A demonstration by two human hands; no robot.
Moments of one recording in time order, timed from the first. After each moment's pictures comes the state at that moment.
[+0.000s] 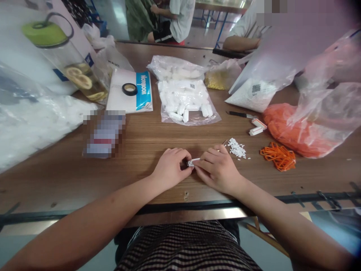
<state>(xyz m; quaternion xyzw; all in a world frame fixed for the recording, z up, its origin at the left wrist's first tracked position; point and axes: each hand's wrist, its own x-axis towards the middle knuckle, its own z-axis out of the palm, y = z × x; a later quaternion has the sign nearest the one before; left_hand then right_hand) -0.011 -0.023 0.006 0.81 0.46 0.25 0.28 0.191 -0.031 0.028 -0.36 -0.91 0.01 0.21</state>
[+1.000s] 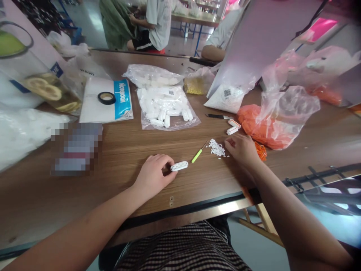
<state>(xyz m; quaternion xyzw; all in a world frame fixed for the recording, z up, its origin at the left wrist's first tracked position) -0.012 -0.023 0.004 0.81 0.46 0.24 0.27 0.334 0.005 0.017 -0.67 -0.72 0.00 0.16</state>
